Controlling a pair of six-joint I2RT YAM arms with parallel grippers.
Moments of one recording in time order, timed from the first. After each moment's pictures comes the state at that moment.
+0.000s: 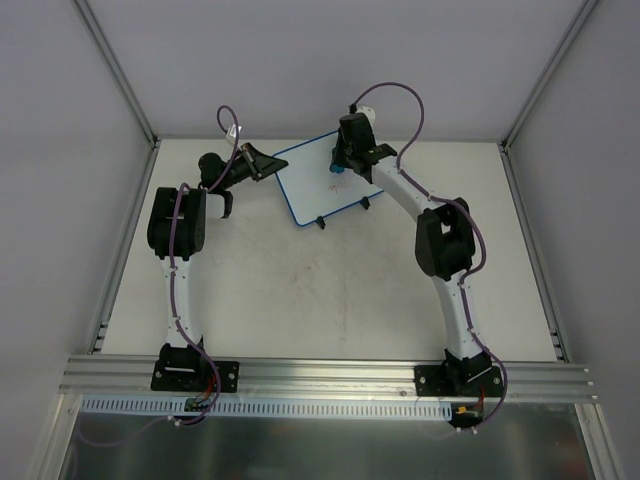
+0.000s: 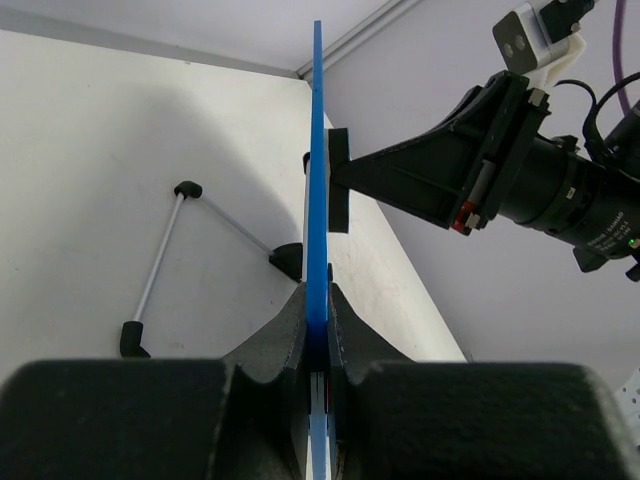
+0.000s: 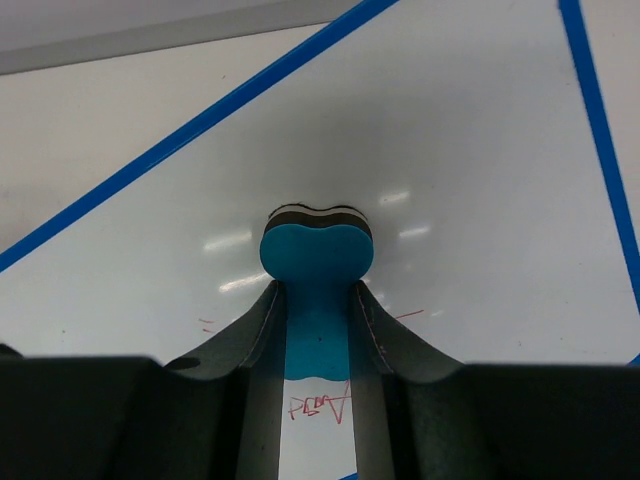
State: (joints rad) left arm -0.05 2.34 1.38 1.17 0.93 -1.11; right arm 0.51 2.30 2.06 -0.37 0.23 0.48
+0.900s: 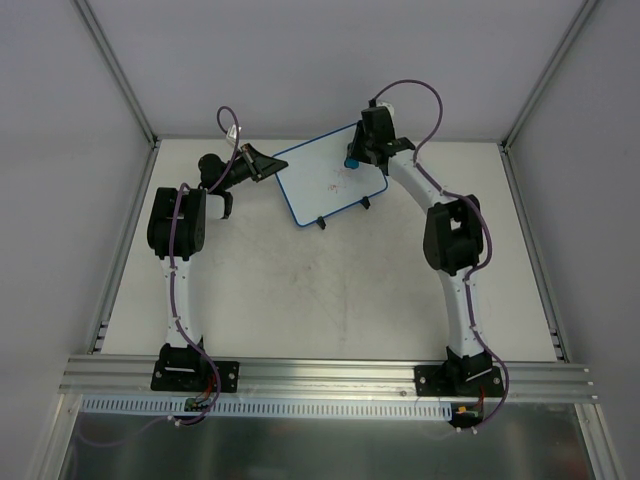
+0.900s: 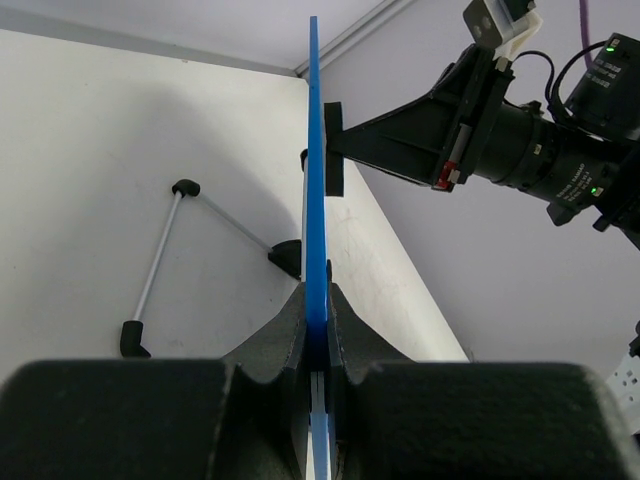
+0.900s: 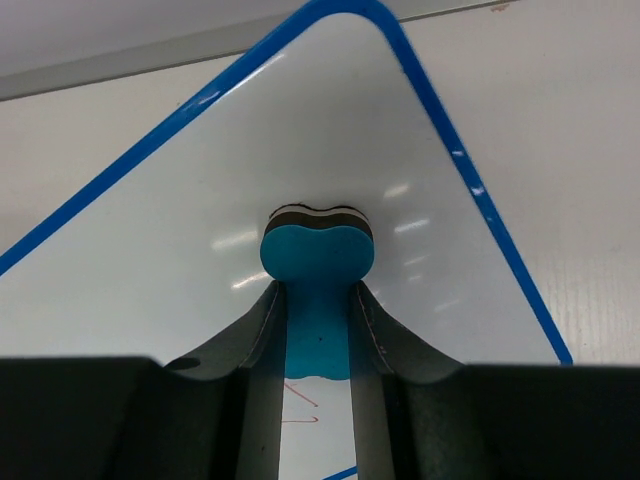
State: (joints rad) left arm -0.05 2.34 1.37 1.18 0.93 -1.11; right arm 0.40 2.32 2.08 -0.40 0.12 0.50
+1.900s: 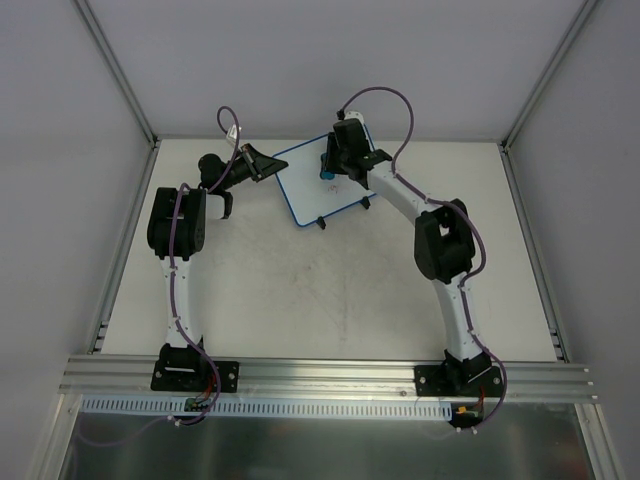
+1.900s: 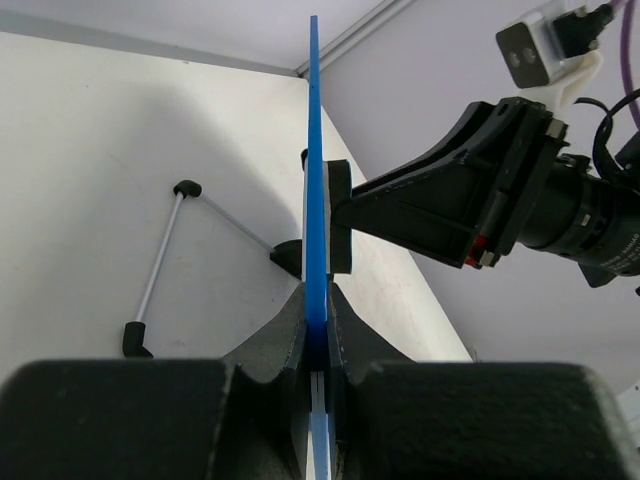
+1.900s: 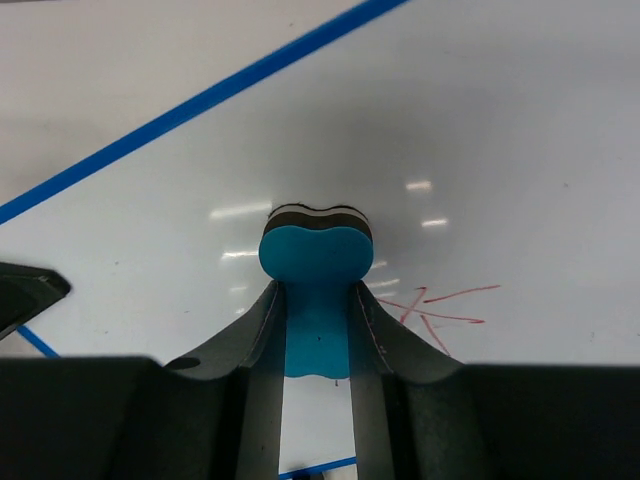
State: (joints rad) left arm -0.05 2.34 1.37 1.18 0.94 -1.10; right arm 0.54 2.28 2.01 -0.32 0.13 0.42
